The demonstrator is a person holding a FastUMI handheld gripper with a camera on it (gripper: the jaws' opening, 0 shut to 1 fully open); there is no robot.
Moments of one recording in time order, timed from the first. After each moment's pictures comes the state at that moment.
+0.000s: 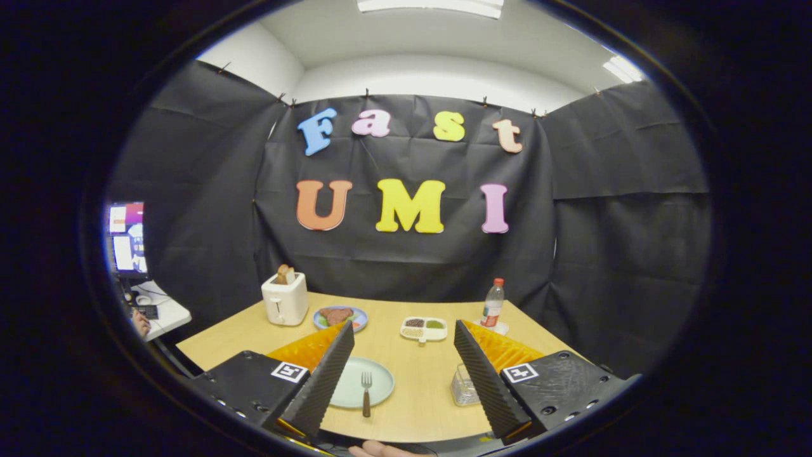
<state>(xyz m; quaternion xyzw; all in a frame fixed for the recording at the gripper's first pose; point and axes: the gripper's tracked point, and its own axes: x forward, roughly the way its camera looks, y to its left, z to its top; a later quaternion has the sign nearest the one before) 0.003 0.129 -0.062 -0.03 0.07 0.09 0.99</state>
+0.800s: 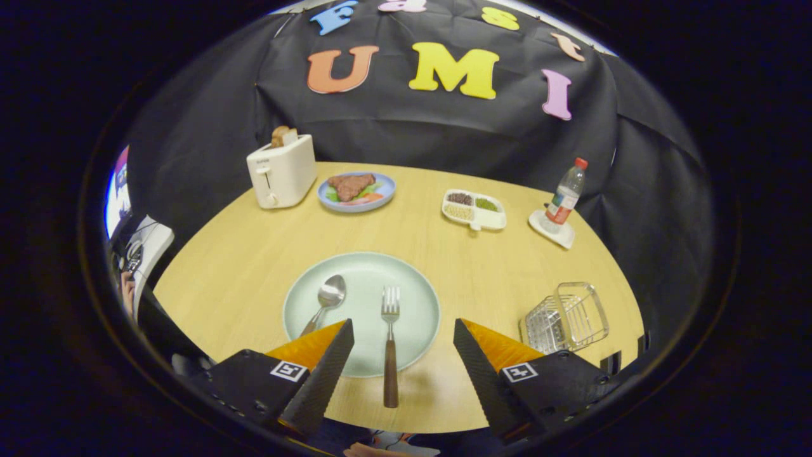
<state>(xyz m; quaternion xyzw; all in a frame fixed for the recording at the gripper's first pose) 0.090 0.191 -0.266 -0.08 0.39 0.11 0.91</state>
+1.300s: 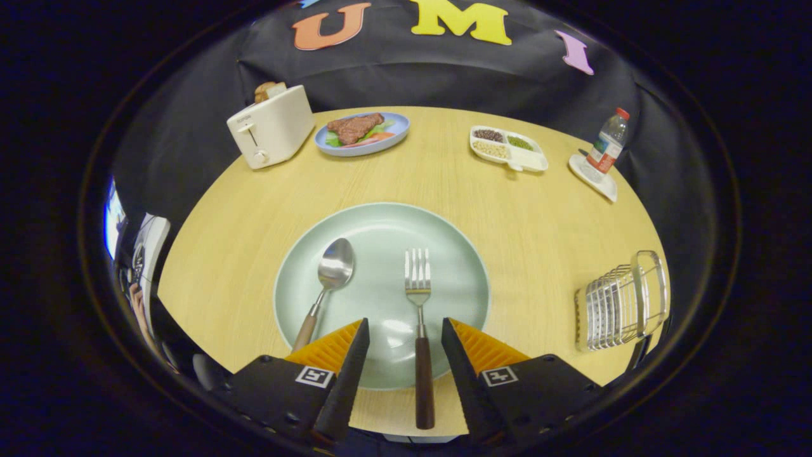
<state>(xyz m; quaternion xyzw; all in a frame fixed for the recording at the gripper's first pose) 0.095 0.226 -0.322 -0.05 0.52 0.13 0.85</state>
